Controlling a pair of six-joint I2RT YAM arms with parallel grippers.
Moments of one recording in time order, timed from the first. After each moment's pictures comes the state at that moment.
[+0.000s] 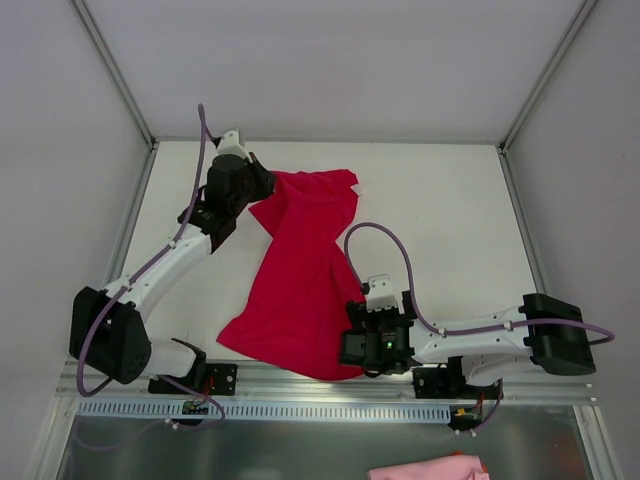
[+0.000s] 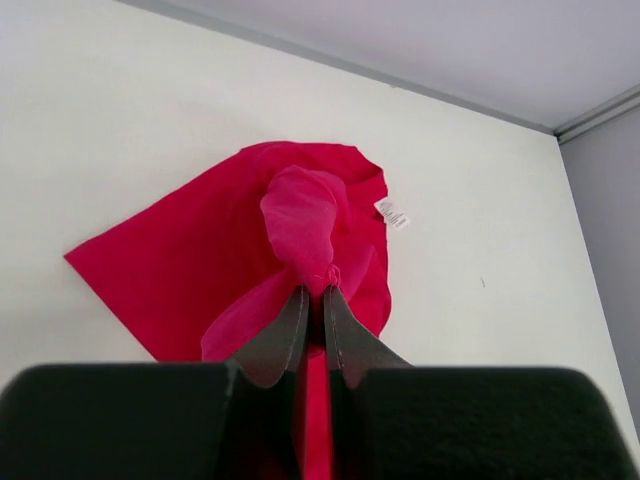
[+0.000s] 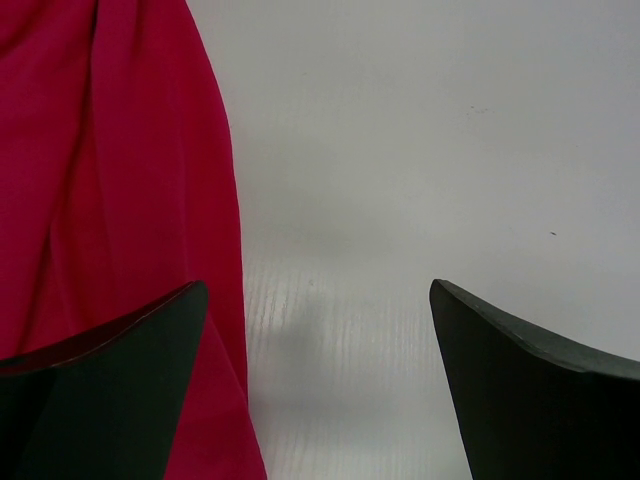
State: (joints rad) left arm -0.41 1.38 1.05 -0.01 -0.12 -0.57; right arm 1.52 1.31 0.70 -0.88 1.12 1.18
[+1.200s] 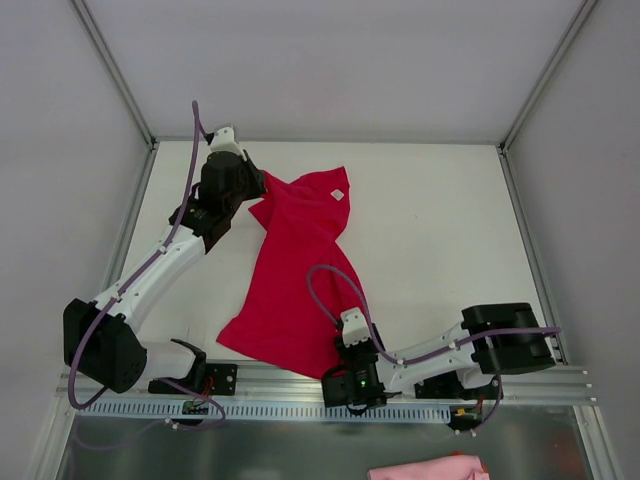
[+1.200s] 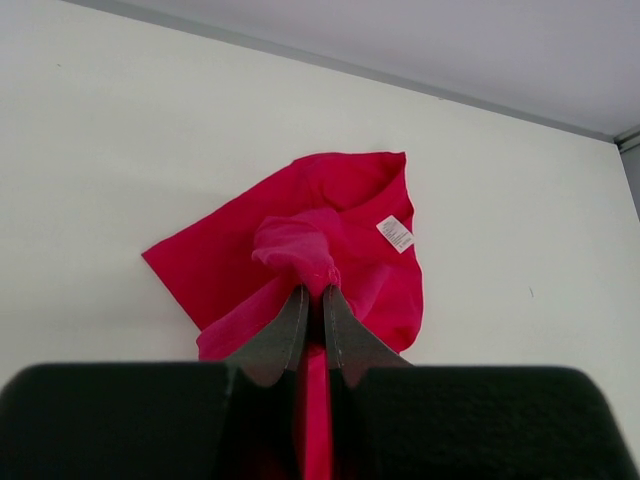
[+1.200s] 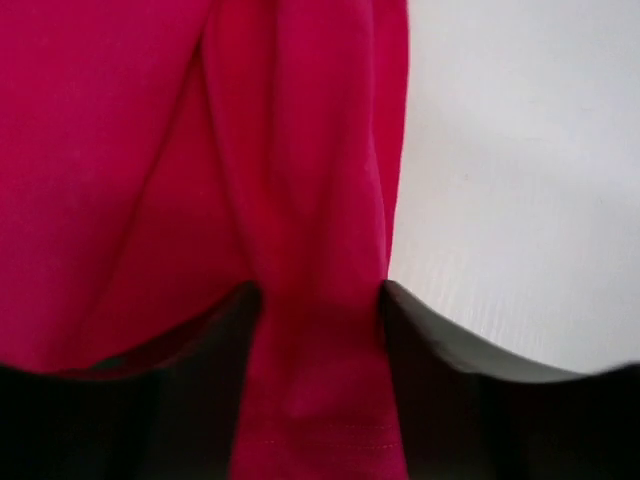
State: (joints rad) left arm -0.42 1.30 1.11 -0.16 -0.22 -0.48; right arm 1.75 1.56 0.72 -0.77 0.99 1.31
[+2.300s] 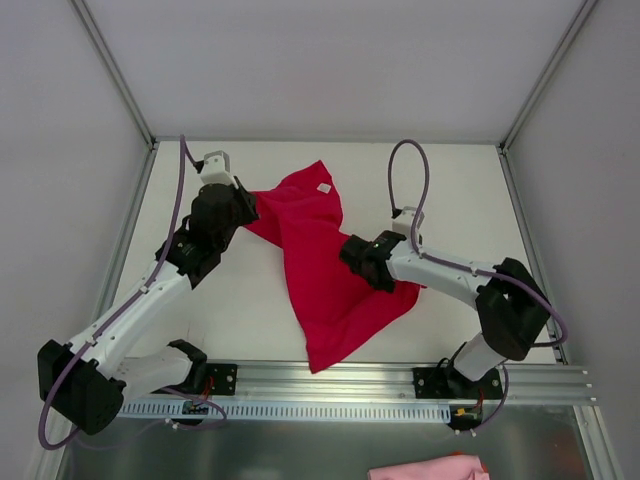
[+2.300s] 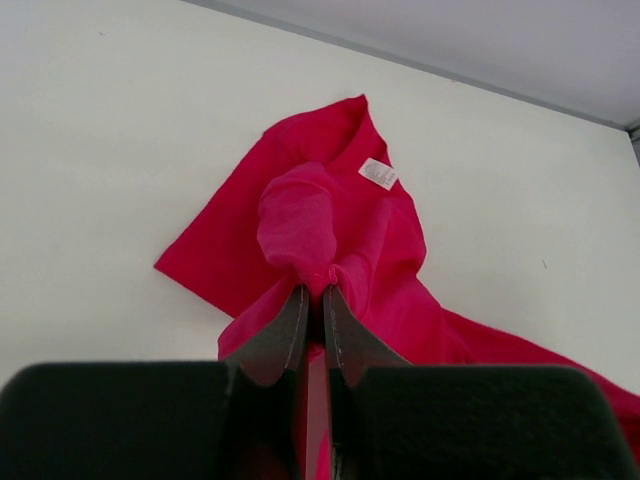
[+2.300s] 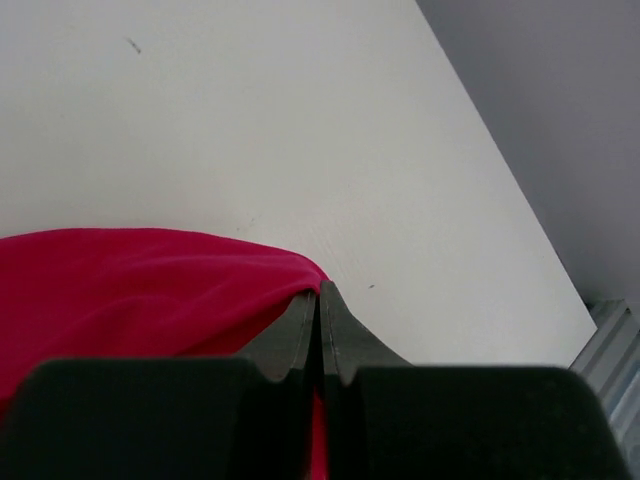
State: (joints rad) left arm -0.49 1.08 0.92 -0.18 -0.34 -0.49; right arm 0.90 1.59 1.07 -1.18 1.17 1.25
